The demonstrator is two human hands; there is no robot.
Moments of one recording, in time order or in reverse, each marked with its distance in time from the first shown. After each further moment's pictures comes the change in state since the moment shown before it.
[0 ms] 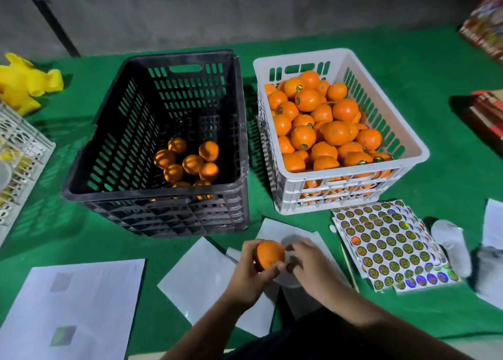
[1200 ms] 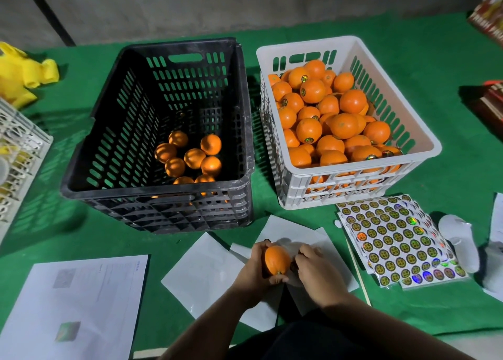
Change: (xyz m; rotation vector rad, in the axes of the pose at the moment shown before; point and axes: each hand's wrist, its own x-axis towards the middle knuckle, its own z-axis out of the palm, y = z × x) left_hand 0.024 -0.054 0.000 0.108 -0.149 -0.091; right_hand -0.003 0.022 0.039 -0.437 -0.168 -0.045
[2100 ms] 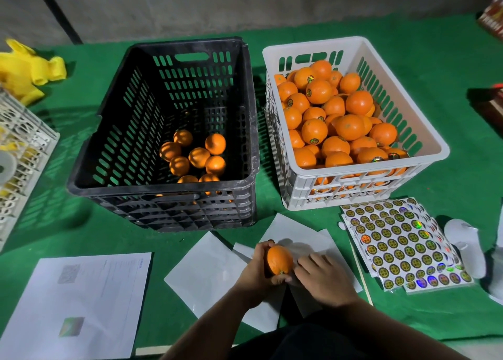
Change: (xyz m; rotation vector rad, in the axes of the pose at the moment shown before) left_hand 0.001 -0.001 0.001 -0.041 0.008 -0.019; right_hand -0.009 0.016 -0.009 -0.266 0.307 -0.398
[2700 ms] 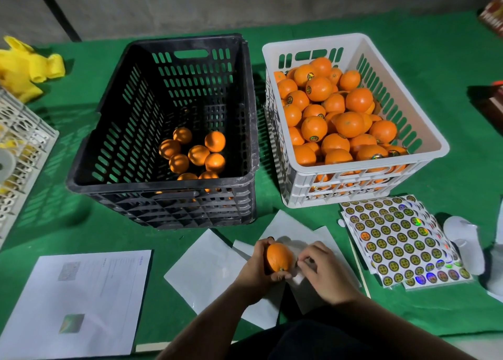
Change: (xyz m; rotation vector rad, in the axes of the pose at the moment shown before) left_hand -0.002 0.003 -0.001 0.016 -0.017 -0.044; right_hand 0.001 -0.002 -0.018 0.577 -0.113 0.439
